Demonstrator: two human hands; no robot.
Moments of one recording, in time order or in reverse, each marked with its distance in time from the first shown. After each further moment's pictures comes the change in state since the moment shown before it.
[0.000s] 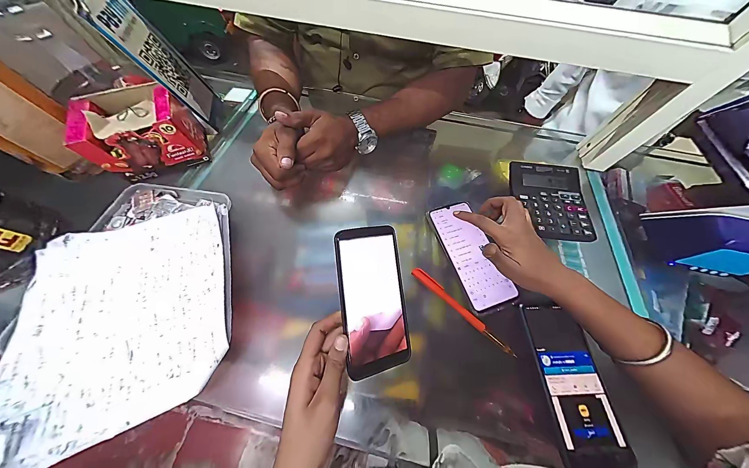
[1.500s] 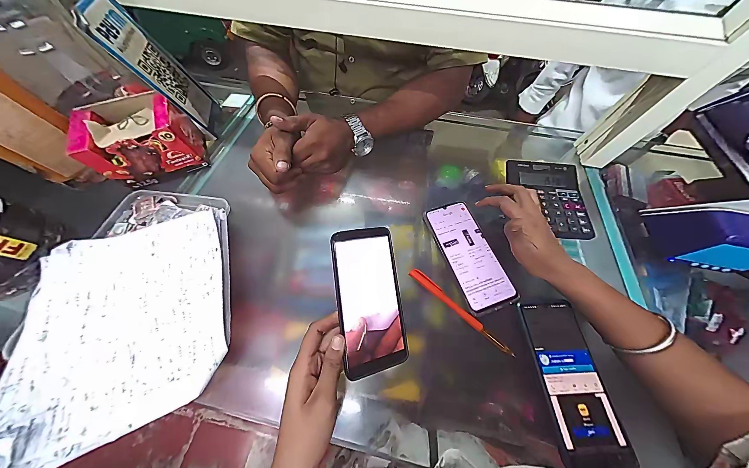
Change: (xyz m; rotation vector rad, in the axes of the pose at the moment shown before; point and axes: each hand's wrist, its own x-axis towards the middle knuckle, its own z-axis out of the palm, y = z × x) left_hand 0.002 -0.001 -0.002 0.014 0.001 0.000; right_hand 0.003 0.018 -0.006 0.119 0.147 0.072
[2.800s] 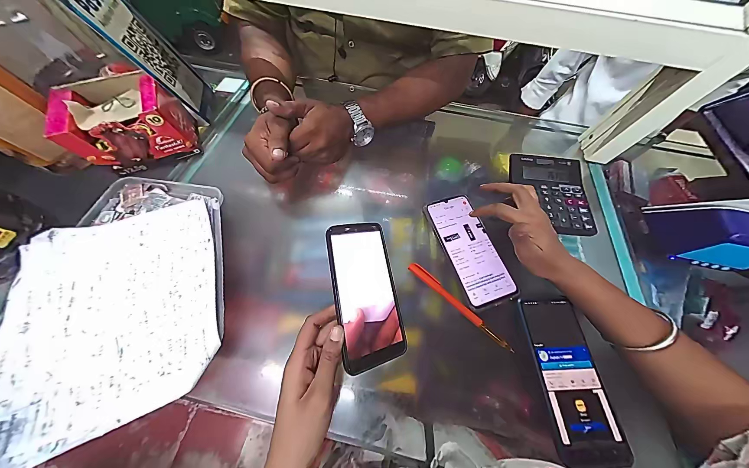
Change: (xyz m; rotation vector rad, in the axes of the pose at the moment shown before) left_hand 0.001 0.000 -0.001 -0.005 0.003 -0.009; right_hand -0.002 0.001 0.001 0.059 -0.033 -0.138
